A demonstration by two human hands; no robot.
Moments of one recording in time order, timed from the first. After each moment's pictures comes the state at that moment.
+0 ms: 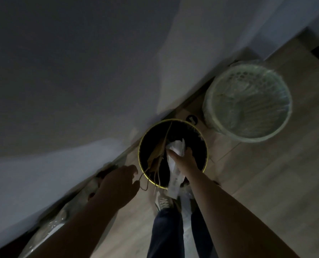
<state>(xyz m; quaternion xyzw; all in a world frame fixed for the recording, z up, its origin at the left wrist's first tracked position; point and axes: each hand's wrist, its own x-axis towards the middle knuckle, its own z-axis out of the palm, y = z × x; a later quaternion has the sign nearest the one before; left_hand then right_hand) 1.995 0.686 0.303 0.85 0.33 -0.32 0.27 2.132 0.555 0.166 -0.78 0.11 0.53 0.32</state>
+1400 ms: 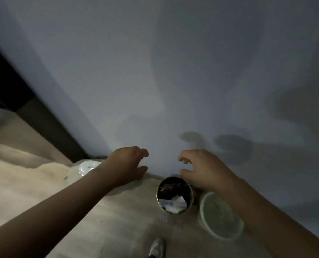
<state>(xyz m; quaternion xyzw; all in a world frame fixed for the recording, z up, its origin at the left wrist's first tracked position) 1.901 0.501 0.843 0.80 0.57 -0.02 0.16 2.134 0.501 0.849 -0.55 -0.81 0.22 0.03</state>
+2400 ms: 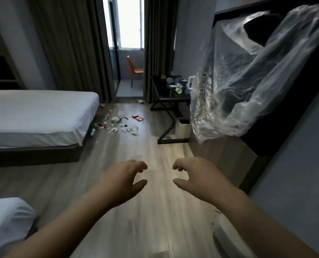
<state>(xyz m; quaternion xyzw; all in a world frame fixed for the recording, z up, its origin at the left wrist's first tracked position) 1.507 -0.062 0.958 0.36 0.92 0.14 0.00 1.586 0.146 0.982 0.00 -0.99 0.13 0.04</state>
